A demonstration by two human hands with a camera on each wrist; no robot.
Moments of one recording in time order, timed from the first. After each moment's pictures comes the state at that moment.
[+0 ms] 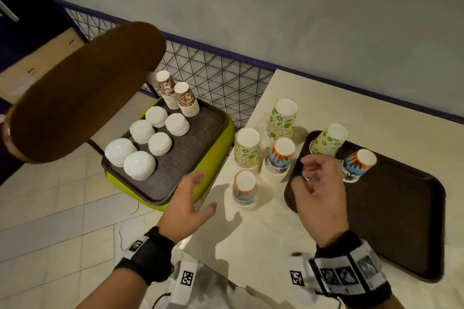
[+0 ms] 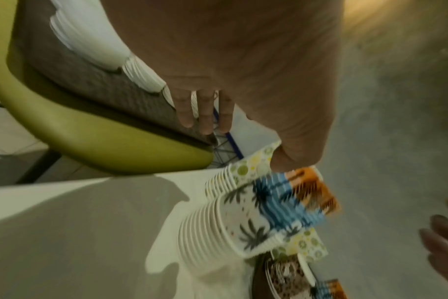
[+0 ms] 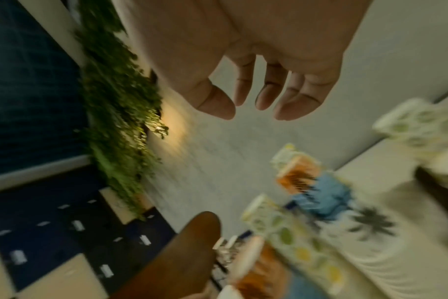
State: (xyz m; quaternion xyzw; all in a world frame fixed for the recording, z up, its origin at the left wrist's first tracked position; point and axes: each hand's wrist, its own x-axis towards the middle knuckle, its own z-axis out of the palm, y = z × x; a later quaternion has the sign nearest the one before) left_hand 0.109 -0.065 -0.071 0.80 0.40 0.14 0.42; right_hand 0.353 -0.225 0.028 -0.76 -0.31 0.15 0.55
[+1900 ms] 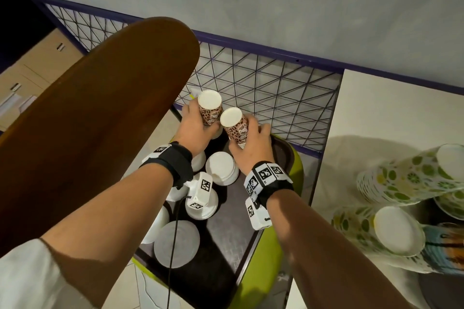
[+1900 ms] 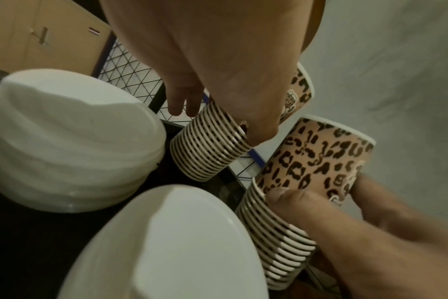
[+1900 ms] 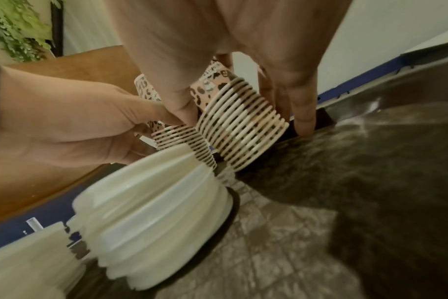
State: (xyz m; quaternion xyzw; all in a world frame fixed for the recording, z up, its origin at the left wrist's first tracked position) left_hand 0.197 0.353 -0.133 0.82 0.45 0.15 0.32; right_hand 0.303 0.218 -0.160 -0.83 -0.35 0.20 0.38
